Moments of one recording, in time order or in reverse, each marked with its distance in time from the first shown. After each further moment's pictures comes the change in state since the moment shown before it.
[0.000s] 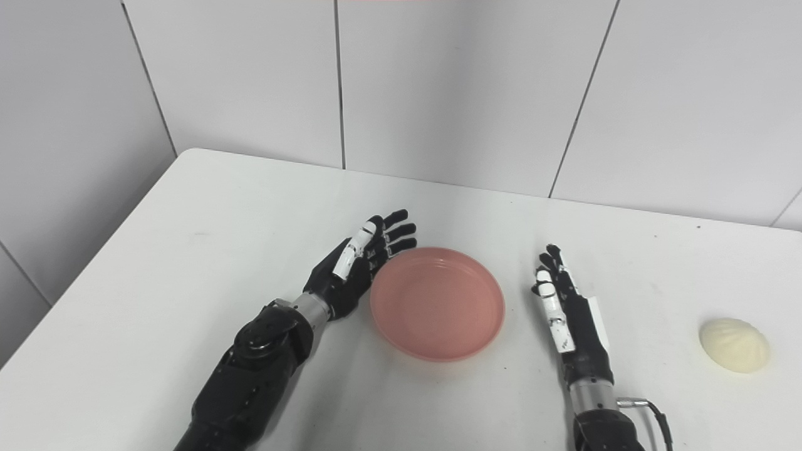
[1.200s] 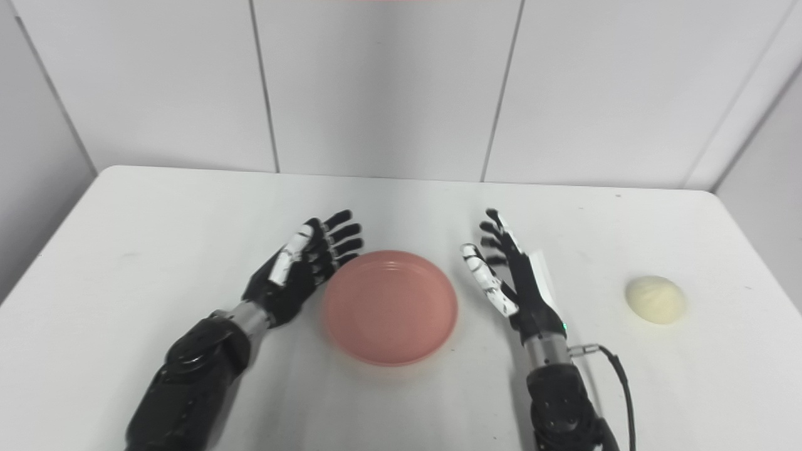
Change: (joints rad) left arm -0.019 0.040 0.034 0.074 -0.034 -0.028 -0.123; right arm -0.010 -0.071 0.011 -0.250 -0.320 0.085 -0.075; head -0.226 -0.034
